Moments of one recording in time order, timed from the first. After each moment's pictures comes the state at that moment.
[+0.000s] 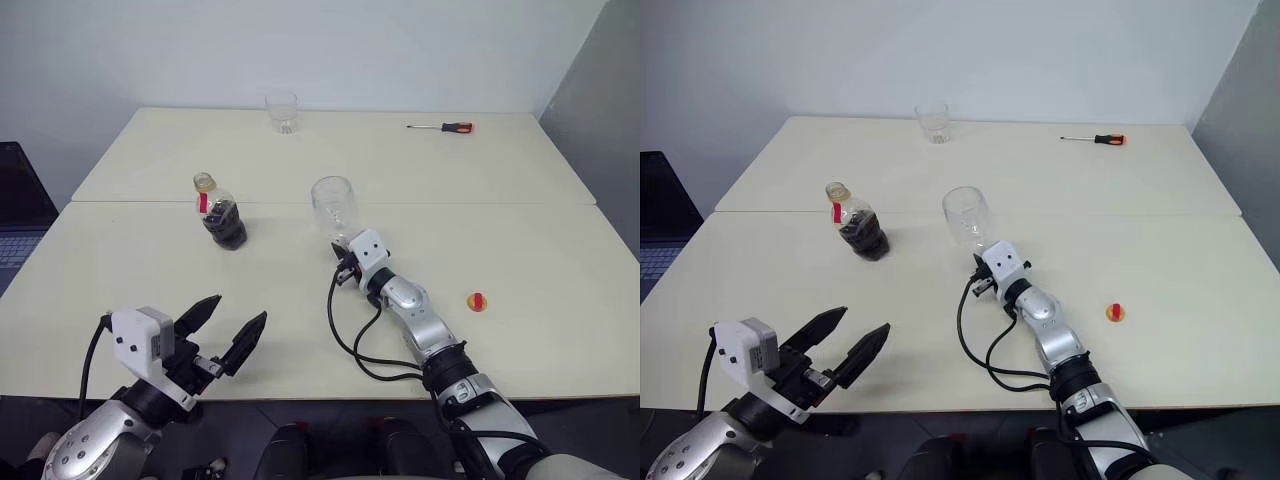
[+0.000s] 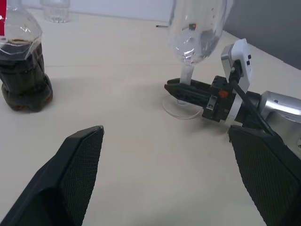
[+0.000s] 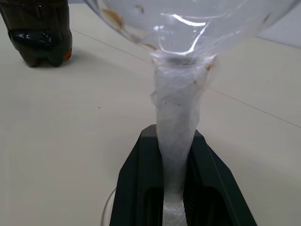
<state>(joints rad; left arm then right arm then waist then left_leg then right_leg) 0.50 0.46 0.36 -0.85 -0.75 0.47 -0.40 -0.56 0.01 0.20 0.57 -0.09 -0.13 0.32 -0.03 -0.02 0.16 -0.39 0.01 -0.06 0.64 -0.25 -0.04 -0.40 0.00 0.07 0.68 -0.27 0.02</state>
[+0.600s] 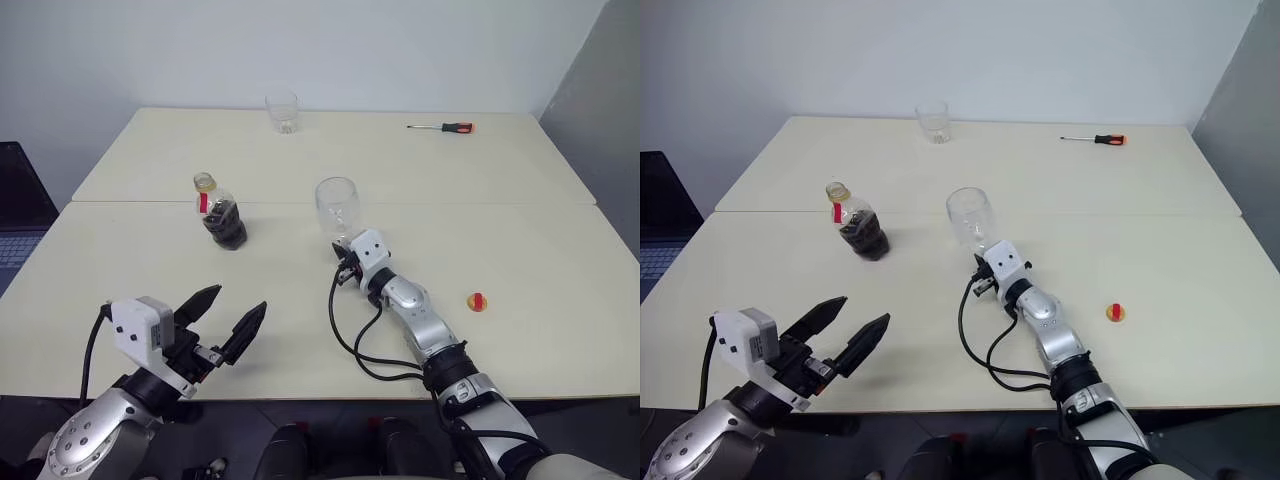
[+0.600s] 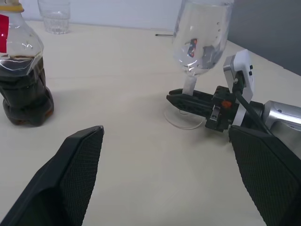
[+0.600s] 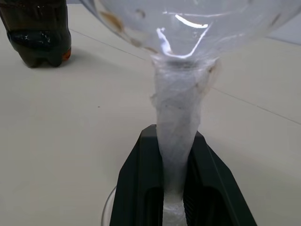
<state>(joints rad) 0.45 0.46 0.36 -0.83 -0.75 0.47 -0.40 -0.56 0.01 0.19 0.59 -0.08 -0.12 0.32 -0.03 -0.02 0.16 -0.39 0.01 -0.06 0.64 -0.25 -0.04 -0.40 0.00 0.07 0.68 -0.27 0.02</state>
